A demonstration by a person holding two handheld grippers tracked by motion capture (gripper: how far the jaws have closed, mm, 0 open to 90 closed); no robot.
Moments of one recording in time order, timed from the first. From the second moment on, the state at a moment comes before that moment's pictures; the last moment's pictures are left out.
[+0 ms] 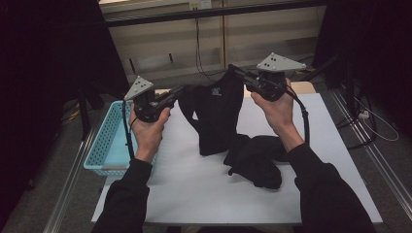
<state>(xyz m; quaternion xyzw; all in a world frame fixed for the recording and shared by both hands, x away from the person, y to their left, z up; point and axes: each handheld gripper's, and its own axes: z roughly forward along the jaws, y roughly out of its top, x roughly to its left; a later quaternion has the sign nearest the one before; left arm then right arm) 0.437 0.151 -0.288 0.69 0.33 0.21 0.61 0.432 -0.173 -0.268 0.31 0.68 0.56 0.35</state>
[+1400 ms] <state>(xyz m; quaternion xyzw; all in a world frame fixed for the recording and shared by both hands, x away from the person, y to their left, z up) 0.464 0.129 -0.389 0.76 0.37 0.19 0.50 0.426 -0.175 -0.385 0.32 0.77 0.48 0.27</state>
